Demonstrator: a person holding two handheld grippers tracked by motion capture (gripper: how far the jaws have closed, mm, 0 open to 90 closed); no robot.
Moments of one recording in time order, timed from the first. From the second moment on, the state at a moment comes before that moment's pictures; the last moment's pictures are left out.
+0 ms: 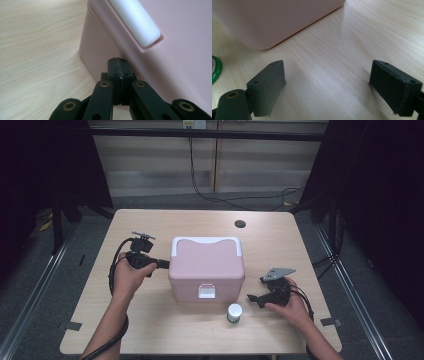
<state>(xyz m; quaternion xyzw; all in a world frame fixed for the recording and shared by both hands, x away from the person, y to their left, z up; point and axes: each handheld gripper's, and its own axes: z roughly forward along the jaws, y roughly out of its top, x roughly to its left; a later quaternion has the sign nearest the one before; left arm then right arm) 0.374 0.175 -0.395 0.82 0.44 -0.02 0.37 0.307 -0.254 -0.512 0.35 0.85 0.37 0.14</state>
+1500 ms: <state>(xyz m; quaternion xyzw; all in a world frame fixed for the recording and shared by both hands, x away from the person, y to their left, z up) 0.397 0.198 -0.356 0.82 0.47 0.04 0.33 0.307 -0.236 -0.361 0.34 0.85 0.40 0.07</state>
